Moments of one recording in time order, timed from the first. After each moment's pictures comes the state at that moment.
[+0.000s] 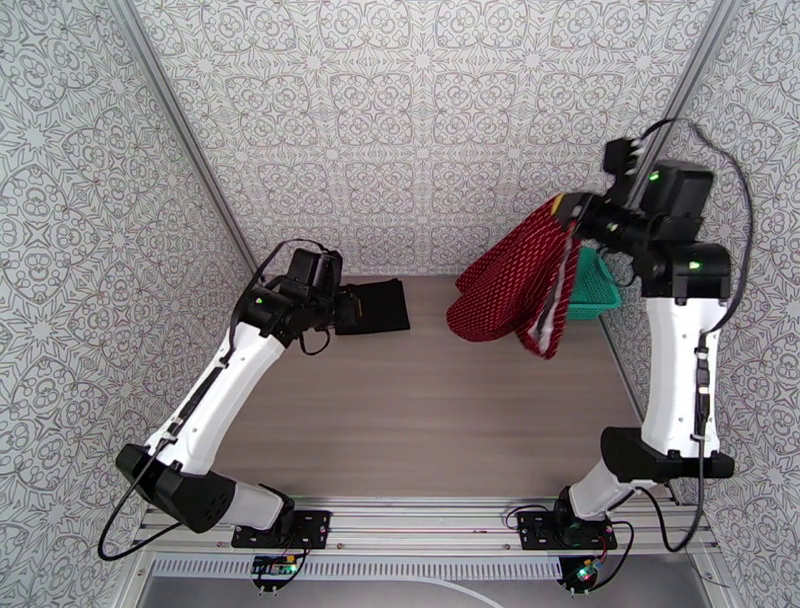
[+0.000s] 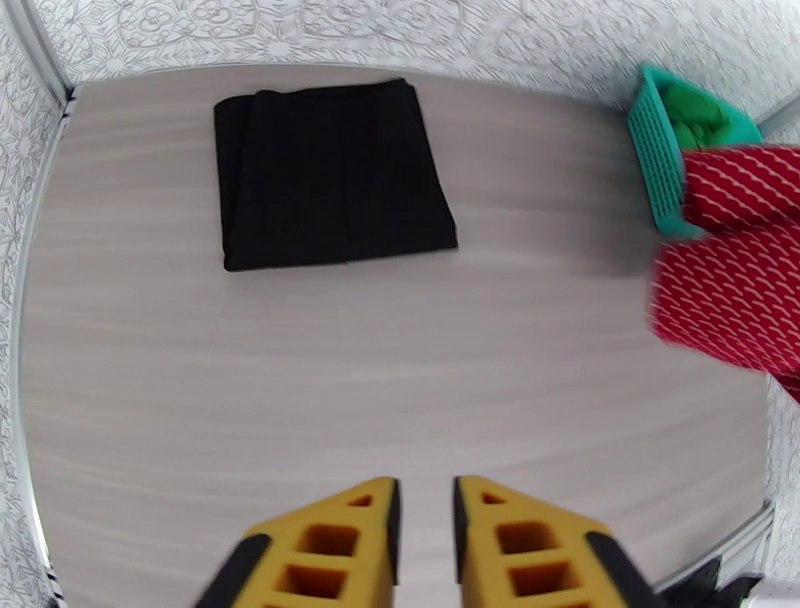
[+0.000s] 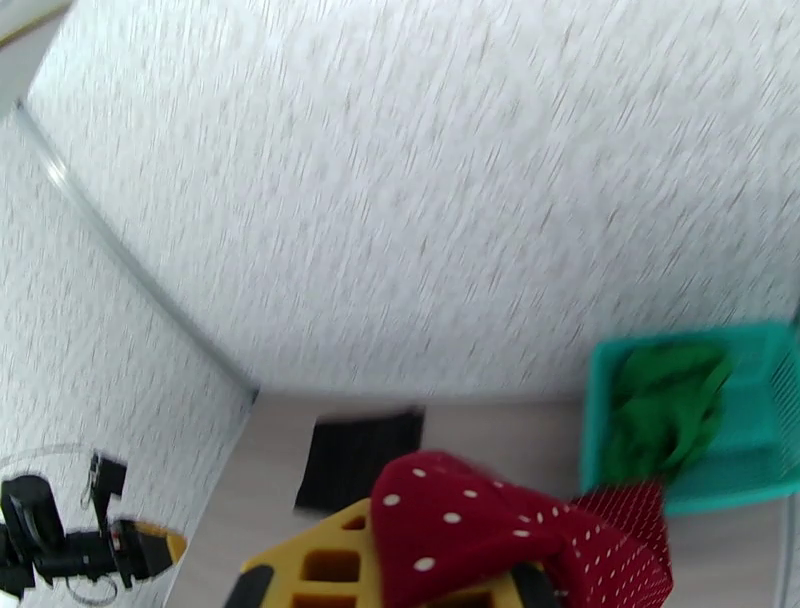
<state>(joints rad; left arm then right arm) -0.45 1.43 1.67 -1.04 -0.05 -0.43 0.05 1.62 2.29 -1.00 -0.44 0.37</state>
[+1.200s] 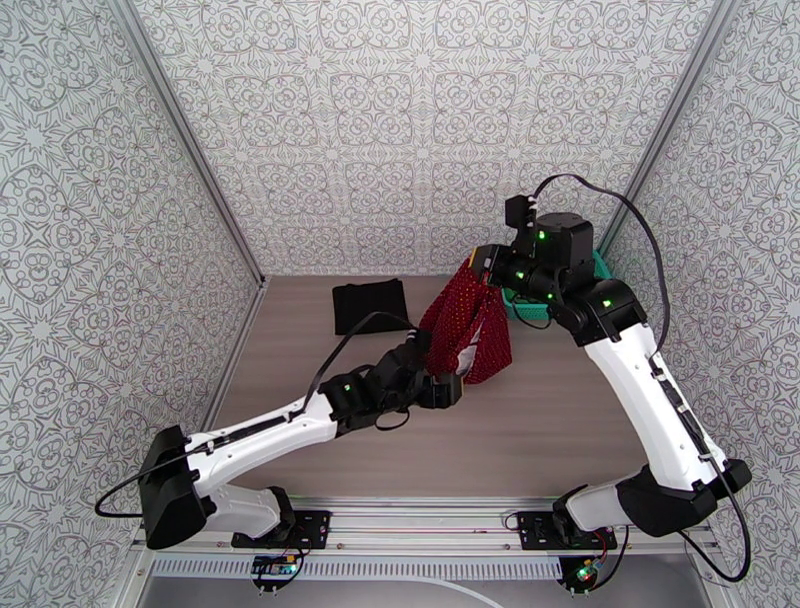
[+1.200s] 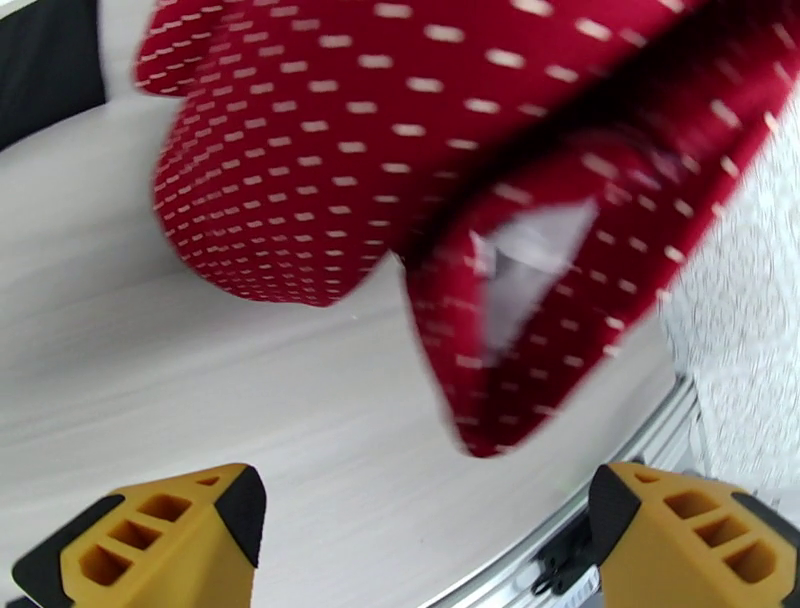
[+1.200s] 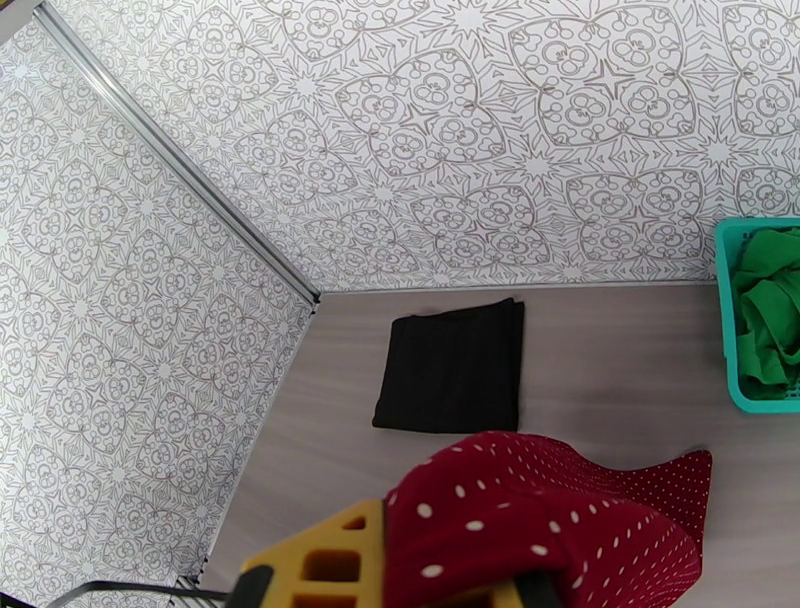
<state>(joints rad) -0.98 1.36 1.05 -0.31 -0.11 -0.83 0.46 1.45 1.89 -0.76 -0.13 0.54</state>
